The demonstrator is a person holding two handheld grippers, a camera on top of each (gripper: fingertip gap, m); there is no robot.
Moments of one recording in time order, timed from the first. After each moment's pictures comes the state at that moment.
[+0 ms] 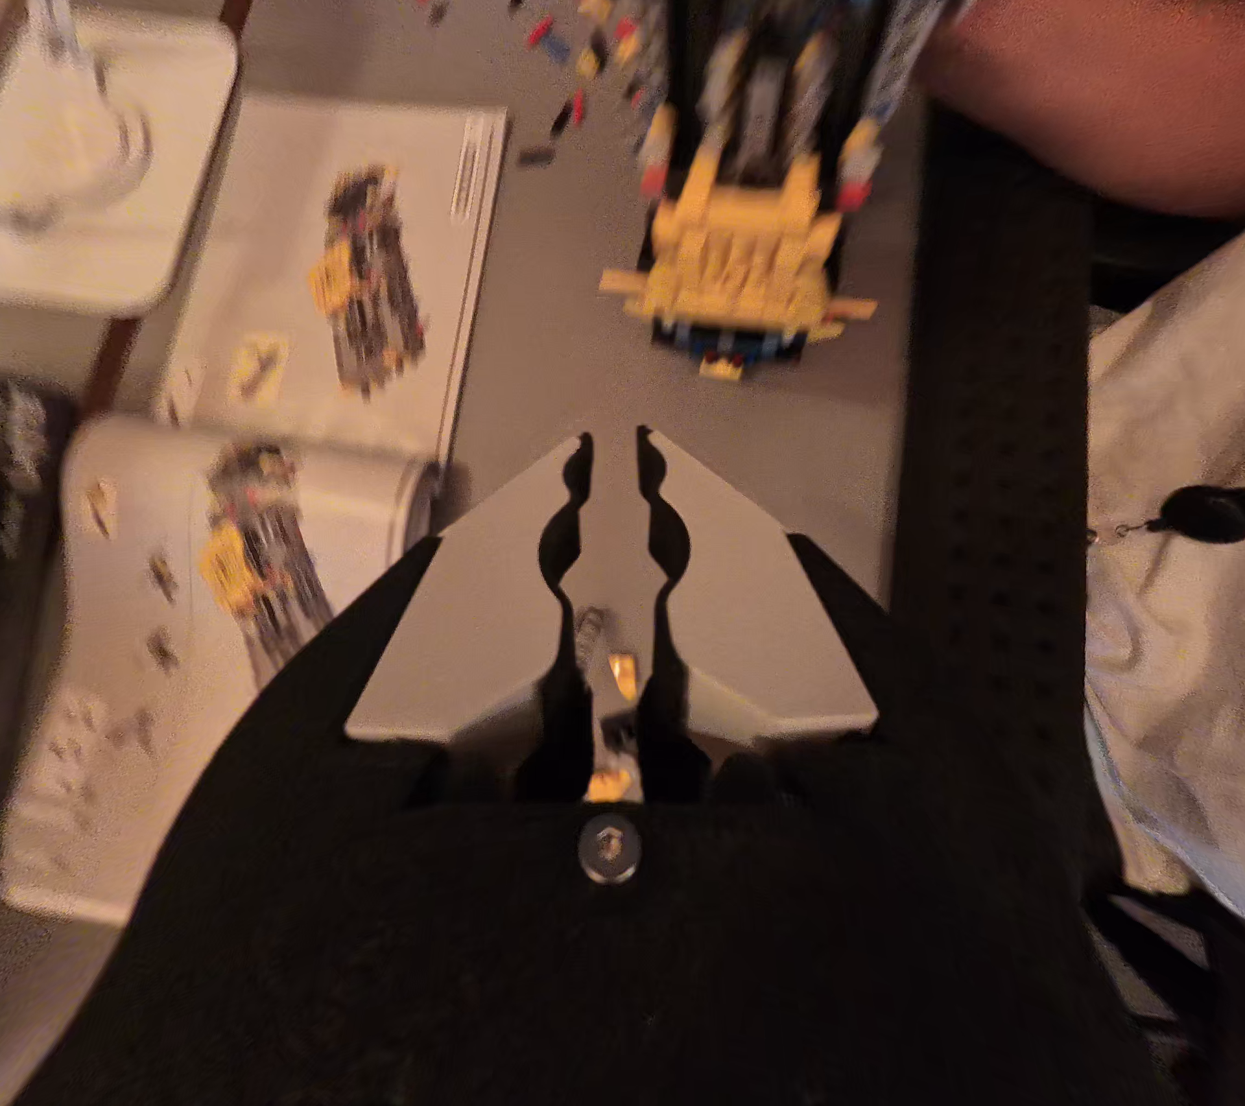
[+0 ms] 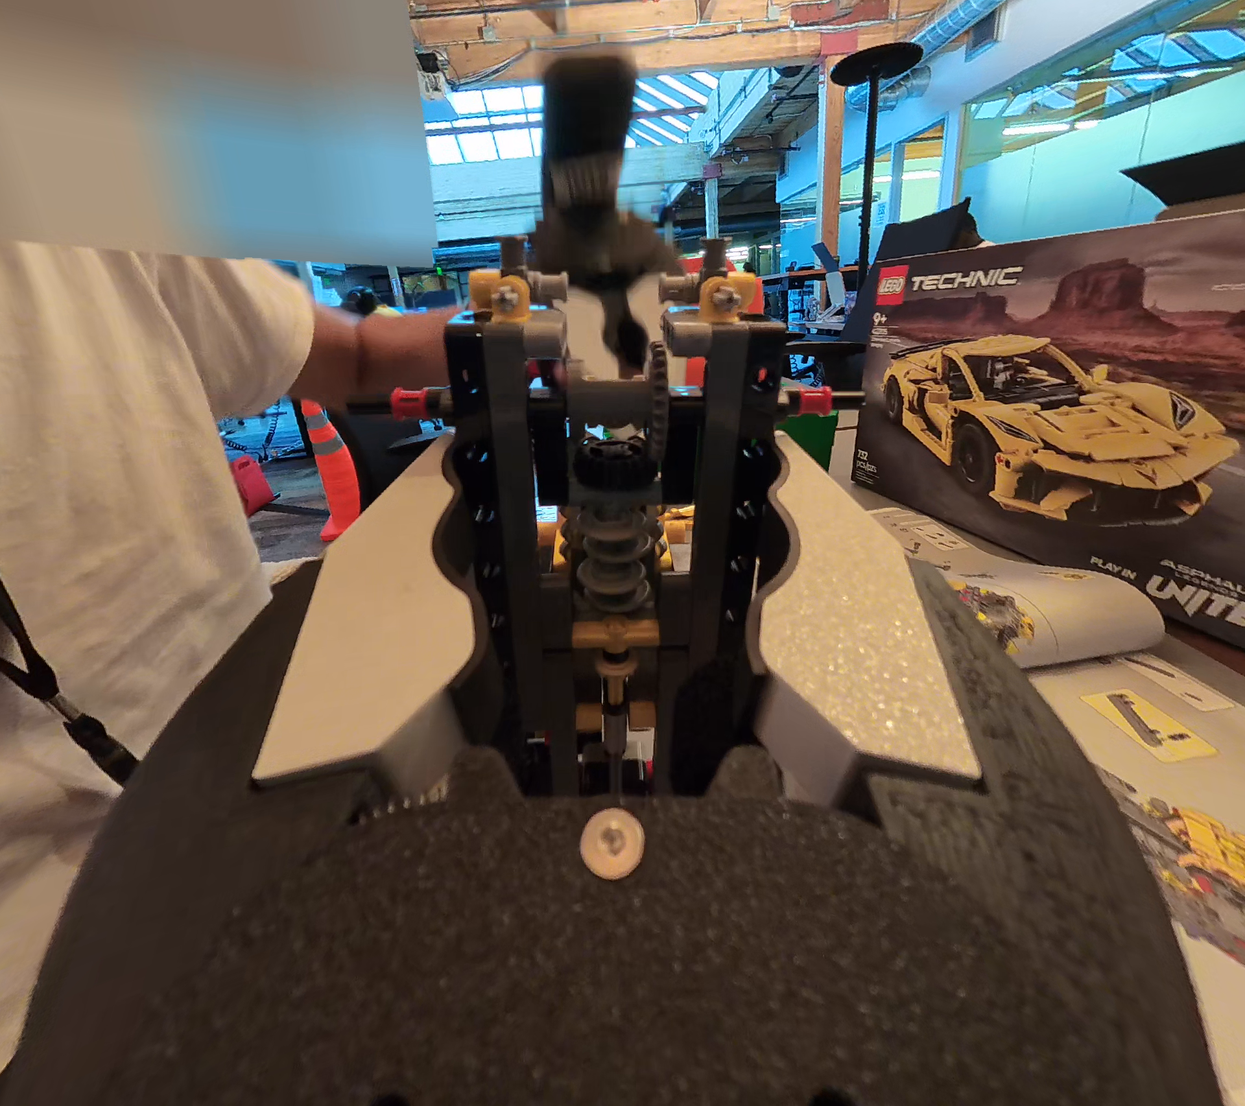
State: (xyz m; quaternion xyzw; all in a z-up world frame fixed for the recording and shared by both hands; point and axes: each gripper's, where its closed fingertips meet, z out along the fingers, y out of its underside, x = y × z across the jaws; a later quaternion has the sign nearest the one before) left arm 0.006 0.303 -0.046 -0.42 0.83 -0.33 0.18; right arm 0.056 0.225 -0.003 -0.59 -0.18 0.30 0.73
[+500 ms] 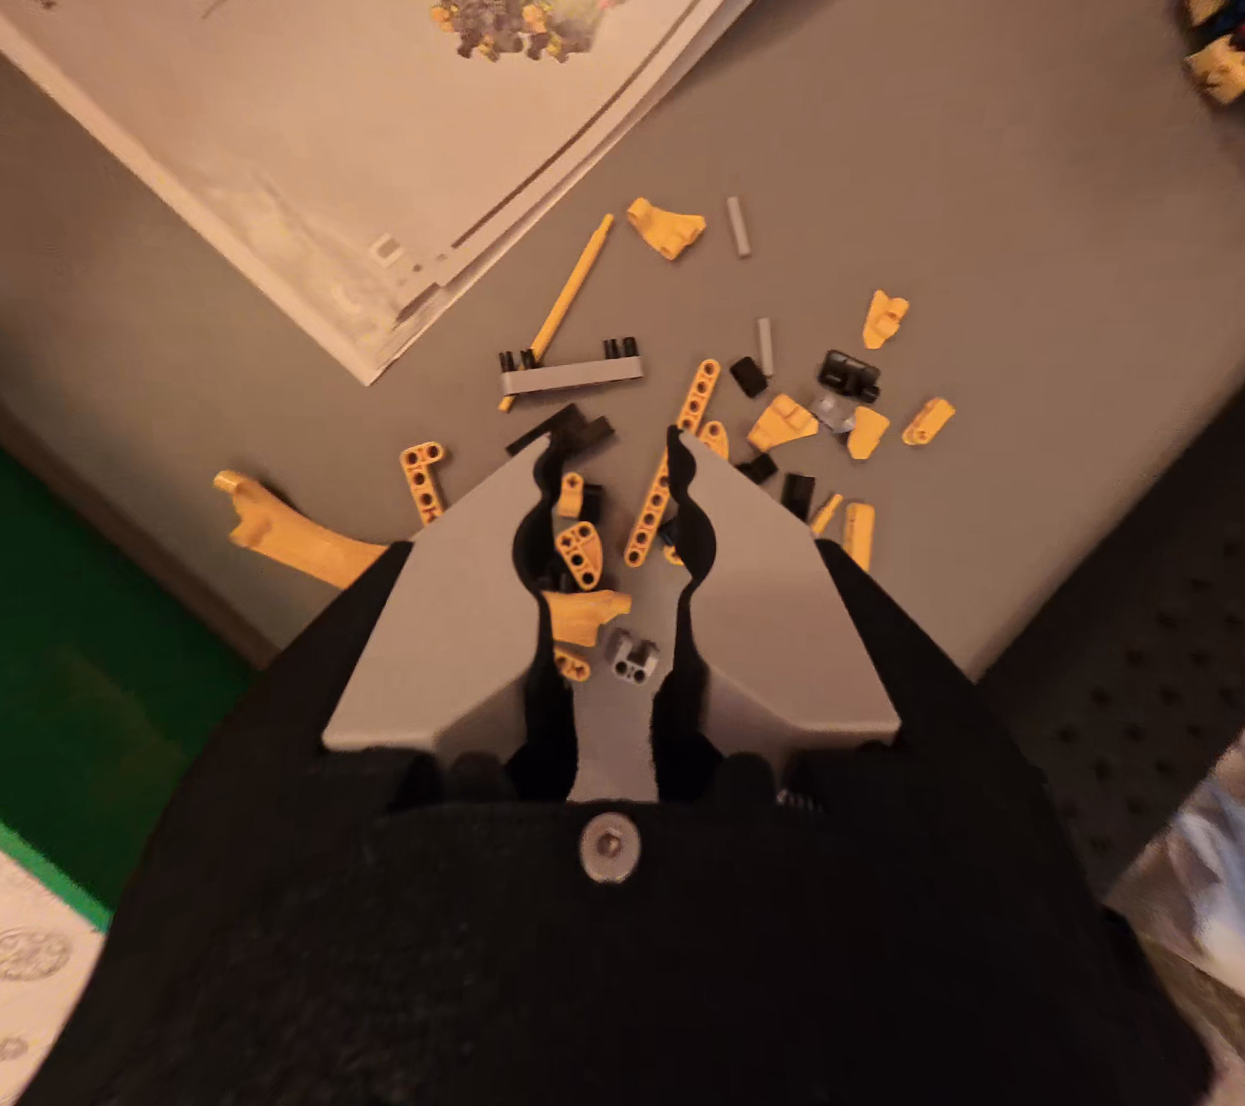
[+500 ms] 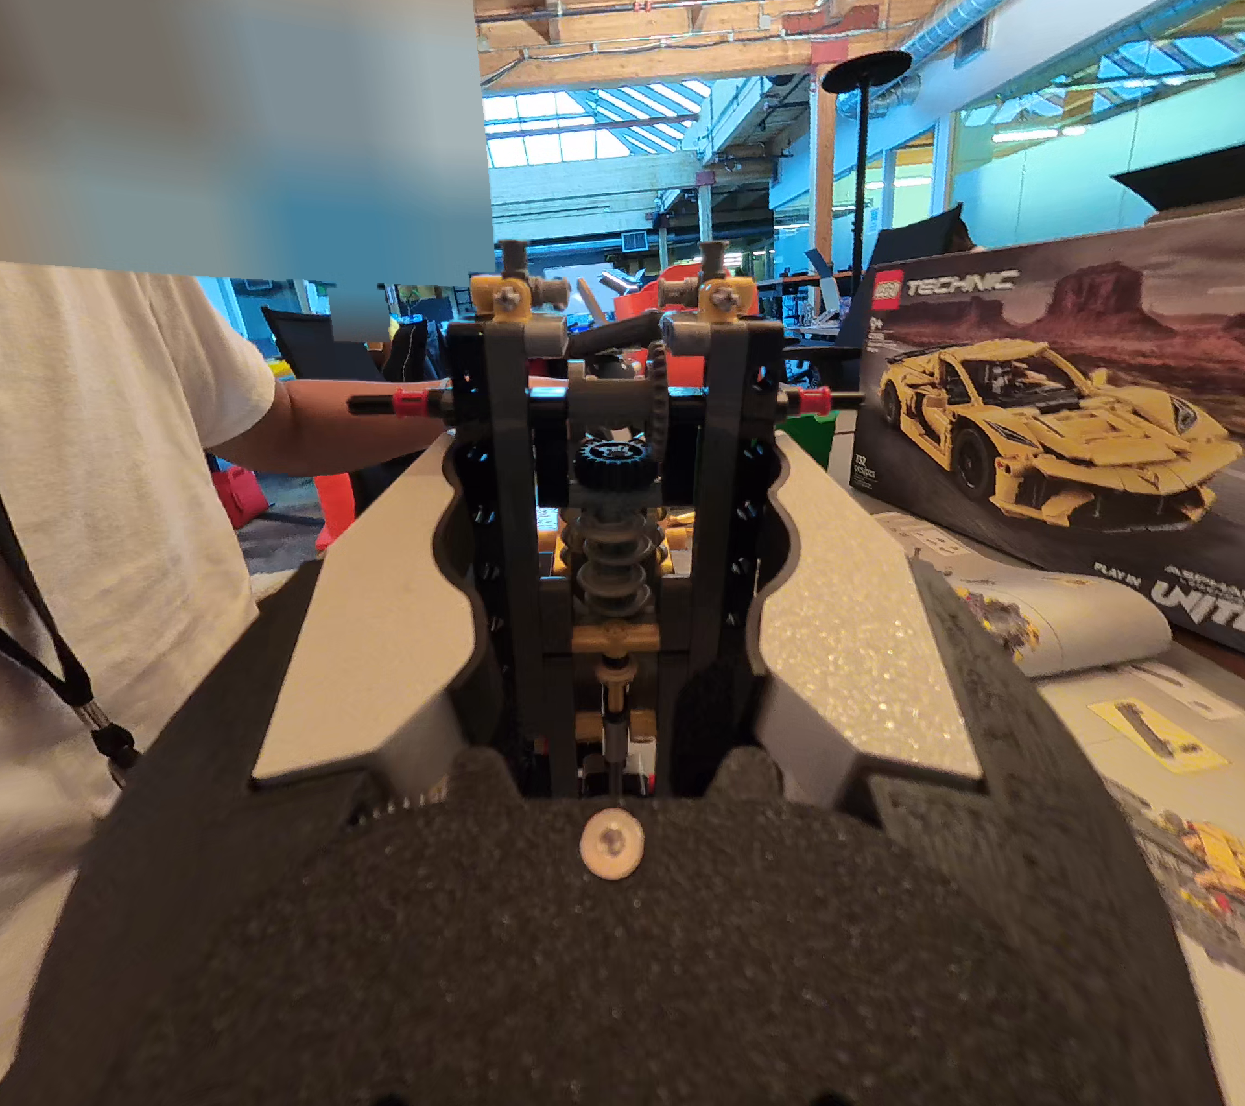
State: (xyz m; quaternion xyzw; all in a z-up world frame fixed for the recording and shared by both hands) left arm -0.127 0.484 -0.160 -0.69 0.66 -0.24 0.15; right arm 0.051 0.231 -0.001 -0.58 -0.18 0.30 0.73
